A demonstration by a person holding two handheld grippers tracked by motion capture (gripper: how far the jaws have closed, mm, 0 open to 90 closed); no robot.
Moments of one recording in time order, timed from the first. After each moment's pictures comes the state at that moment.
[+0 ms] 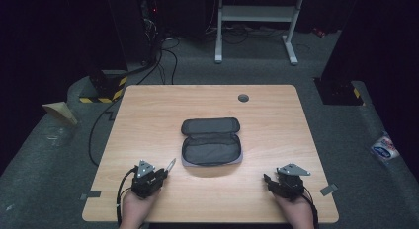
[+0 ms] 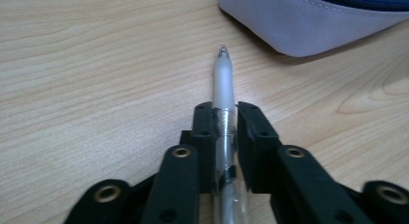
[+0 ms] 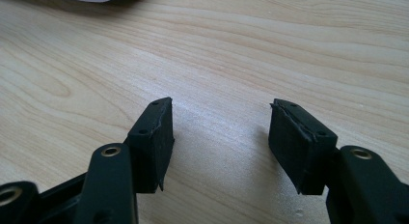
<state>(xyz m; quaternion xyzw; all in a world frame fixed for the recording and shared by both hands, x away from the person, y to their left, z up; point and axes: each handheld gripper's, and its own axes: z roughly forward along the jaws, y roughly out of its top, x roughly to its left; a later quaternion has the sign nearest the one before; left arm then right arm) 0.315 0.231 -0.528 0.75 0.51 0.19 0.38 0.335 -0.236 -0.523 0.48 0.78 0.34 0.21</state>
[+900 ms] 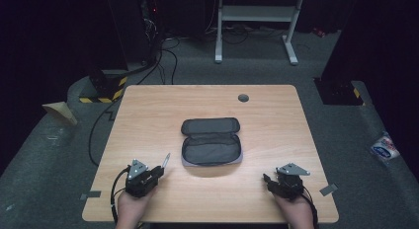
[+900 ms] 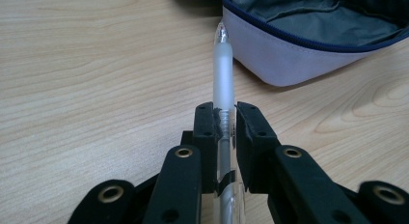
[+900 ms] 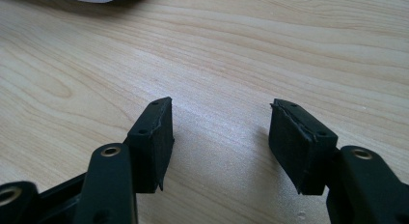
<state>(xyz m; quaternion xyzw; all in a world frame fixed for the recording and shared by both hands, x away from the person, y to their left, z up) 0.307 0.242 -0.509 0.73 0.50 0.21 0.42 0.335 -0.234 -0.523 0.48 0.78 0.34 0.21</state>
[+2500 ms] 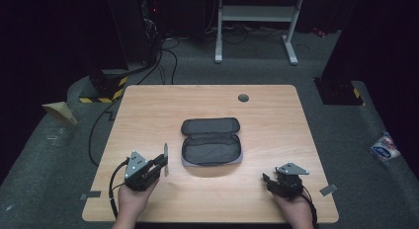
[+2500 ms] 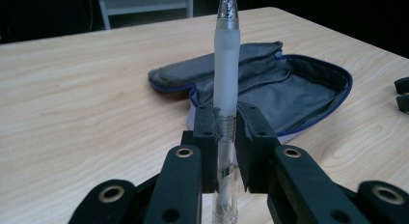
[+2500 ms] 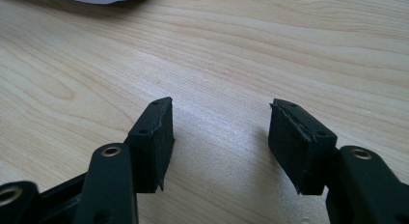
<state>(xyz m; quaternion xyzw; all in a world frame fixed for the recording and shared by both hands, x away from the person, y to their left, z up) 0.307 0.225 -0.456 0.72 0.42 0.26 0.49 0.336 -0.233 -0.523 0.47 0.79 0.34 0.21</state>
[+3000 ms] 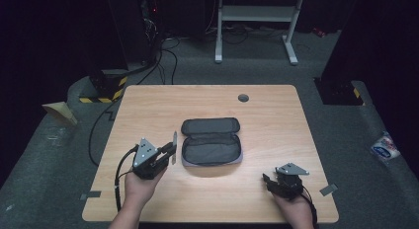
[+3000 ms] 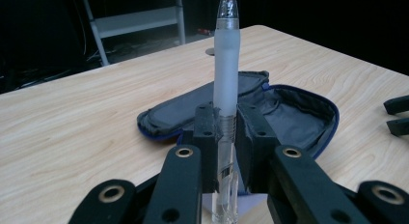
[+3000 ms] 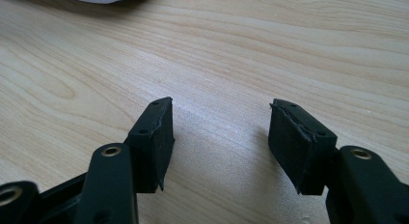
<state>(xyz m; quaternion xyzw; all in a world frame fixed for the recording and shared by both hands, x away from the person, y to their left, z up) 0.332 0.198 -0.424 0.73 0.39 0.27 0.50 0.336 -0.233 -0.523 0.47 0.79 0.34 0.21</state>
